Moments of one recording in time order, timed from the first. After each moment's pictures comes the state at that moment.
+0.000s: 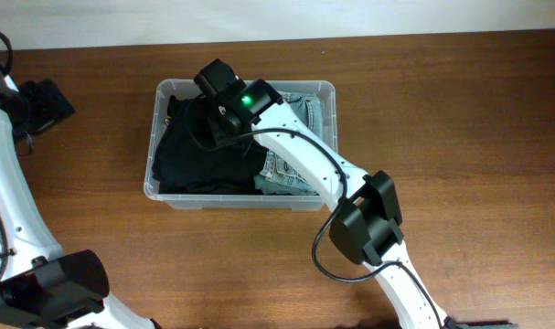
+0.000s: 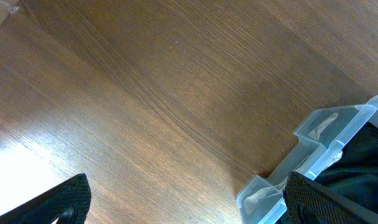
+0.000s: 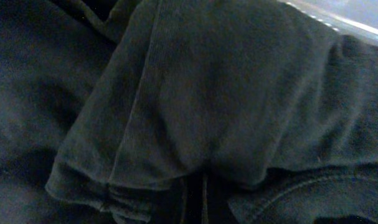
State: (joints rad) left arm 0.37 1.87 2.21 -1.50 -0.11 -0.27; right arm 0.70 2.42 2.37 -1.10 0.06 0.37
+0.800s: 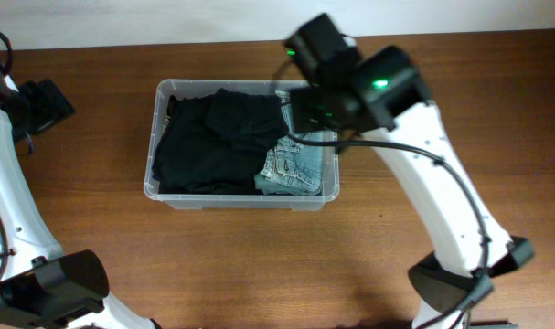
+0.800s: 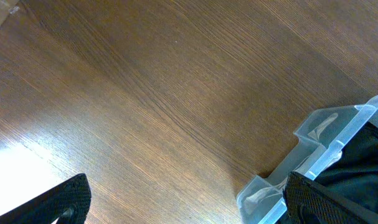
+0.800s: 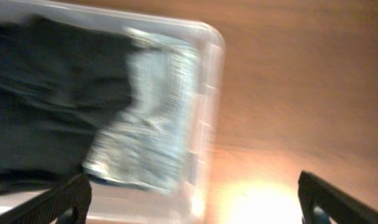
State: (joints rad) left arm 0.37 1.87 2.21 -1.50 -0.11 -0.27; right arm 0.56 1.91 2.37 -1.65 0.30 0.46
